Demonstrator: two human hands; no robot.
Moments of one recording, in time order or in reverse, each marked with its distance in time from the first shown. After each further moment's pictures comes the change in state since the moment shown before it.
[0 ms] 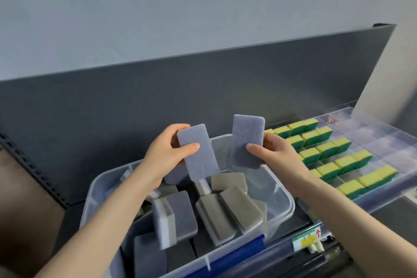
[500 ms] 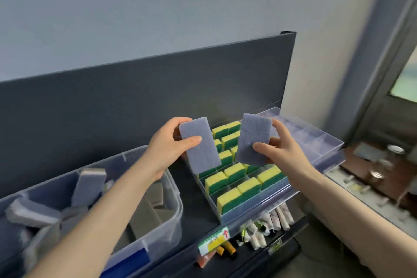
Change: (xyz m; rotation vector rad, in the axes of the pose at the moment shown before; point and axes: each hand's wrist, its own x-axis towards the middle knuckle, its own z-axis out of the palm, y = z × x) left_hand 0.018 0.090 0.217 0.040 -0.154 0.134; right_hand -0.035 0.024 -0.237 0.031 0.166 0.006
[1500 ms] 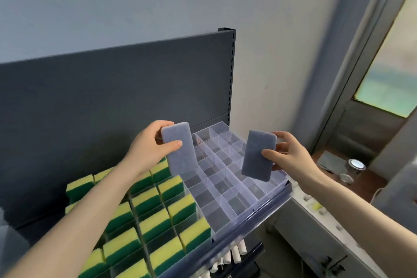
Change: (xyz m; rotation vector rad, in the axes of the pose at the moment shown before) left_hand 0.196 0.014 0.221 0.205 -0.016 0.030; right_hand 0.155 0.080 -0.264 -0.234 0.185 0.128
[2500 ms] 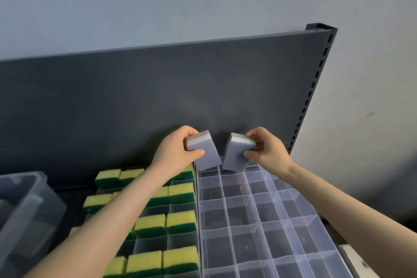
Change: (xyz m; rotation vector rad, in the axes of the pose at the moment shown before) left_hand 0.087 -0.038 0.022 0.321 0.277 -0.247; right_hand 0.211 -0.005 0.128 -0.155 -0.544 -0.360
